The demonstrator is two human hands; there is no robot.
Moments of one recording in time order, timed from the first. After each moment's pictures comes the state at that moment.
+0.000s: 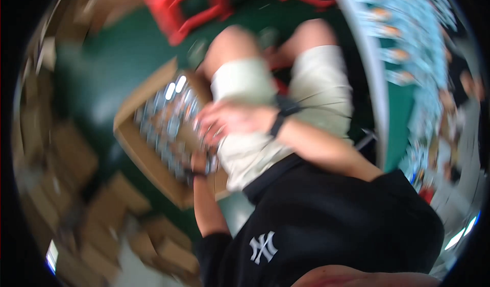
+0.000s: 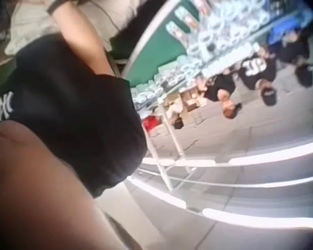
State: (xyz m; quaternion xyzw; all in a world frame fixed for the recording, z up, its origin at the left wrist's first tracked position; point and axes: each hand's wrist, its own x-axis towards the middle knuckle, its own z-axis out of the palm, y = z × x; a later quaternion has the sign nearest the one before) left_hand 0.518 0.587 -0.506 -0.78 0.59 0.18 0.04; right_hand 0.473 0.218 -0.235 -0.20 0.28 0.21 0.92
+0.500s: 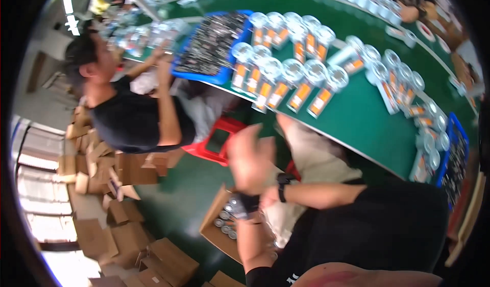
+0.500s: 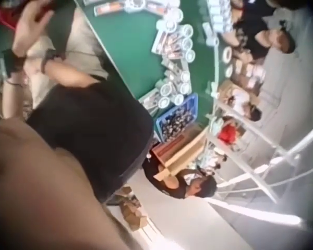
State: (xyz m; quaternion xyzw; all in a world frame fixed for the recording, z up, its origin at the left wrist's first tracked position) left_hand 0.467 0.144 -0.017 -0.60 0.68 0.04 -0.41; right_hand 0.450 0.222 -0.246 -0.01 0.14 0.08 0.99
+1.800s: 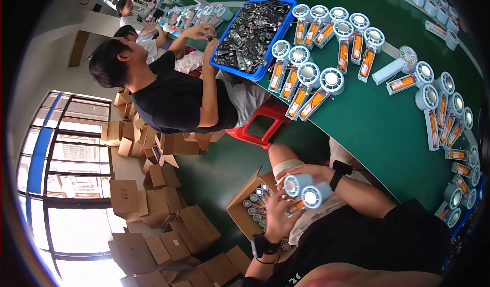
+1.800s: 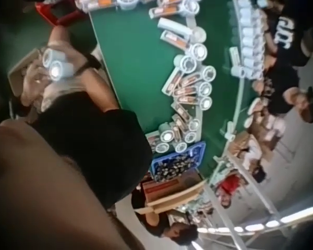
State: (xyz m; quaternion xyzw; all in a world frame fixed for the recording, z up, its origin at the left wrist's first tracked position) left_hand 0.454 0.297 -0.049 -0.67 0.65 0.21 -0.30; right_hand 0.365 0.147 -0.198 -0.26 -0.22 -0.25 0.91
